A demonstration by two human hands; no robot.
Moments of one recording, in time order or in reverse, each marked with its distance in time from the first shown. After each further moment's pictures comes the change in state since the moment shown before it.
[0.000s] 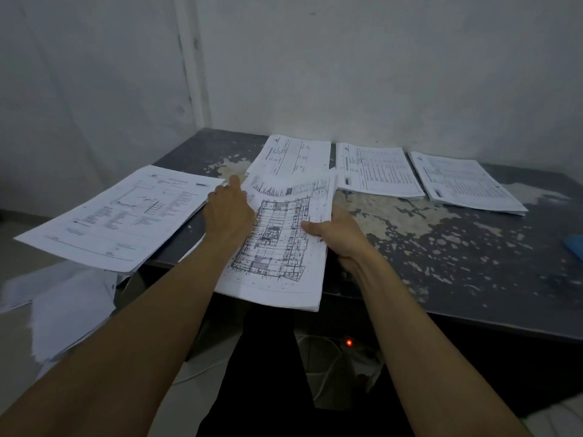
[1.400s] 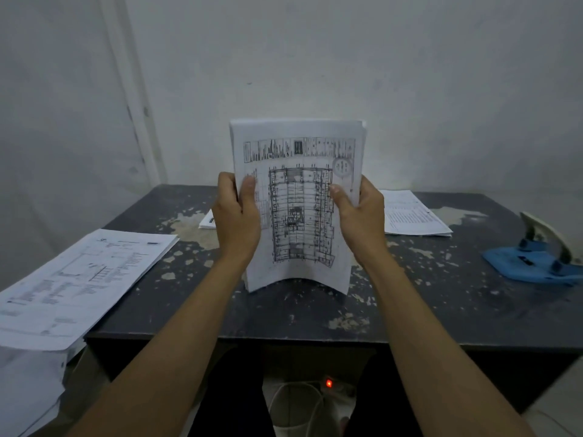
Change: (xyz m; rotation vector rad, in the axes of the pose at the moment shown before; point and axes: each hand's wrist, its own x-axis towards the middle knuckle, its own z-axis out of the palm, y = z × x) left_hand 0.012 0.150 -0.064 -1.007 0.323 0.096; right_hand -0.028 -0.086 -0.102 -0.070 0.557 -0.565
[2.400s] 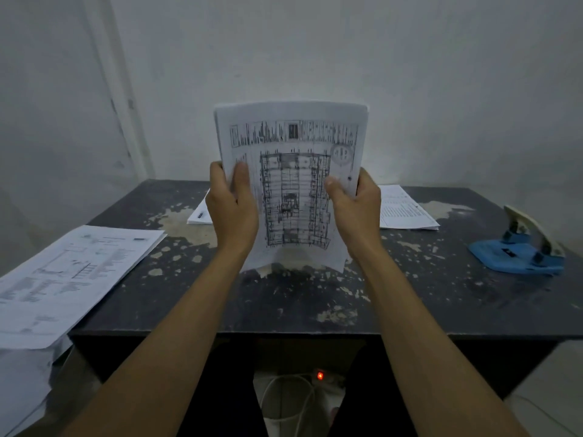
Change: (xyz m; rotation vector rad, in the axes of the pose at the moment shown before) left_hand -0.005 0.017 0.013 -0.105 0.029 -0.071; right_hand 0.000 0.004 -0.009 0.057 0.045 0.031
